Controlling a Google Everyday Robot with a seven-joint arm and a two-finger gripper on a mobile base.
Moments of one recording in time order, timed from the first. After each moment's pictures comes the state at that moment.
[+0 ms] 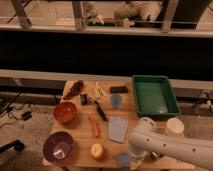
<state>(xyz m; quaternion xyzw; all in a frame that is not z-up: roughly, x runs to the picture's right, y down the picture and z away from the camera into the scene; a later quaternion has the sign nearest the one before) 0.130 0.355 0.725 -0.39 -0.07 -0.07 0.91</state>
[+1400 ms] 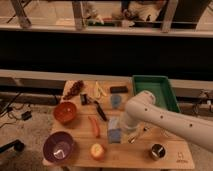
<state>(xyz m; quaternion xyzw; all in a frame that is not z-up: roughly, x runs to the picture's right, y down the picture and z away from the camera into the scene) 0.072 0.210 0.735 -0.33 -0.16 -0.09 0.93</state>
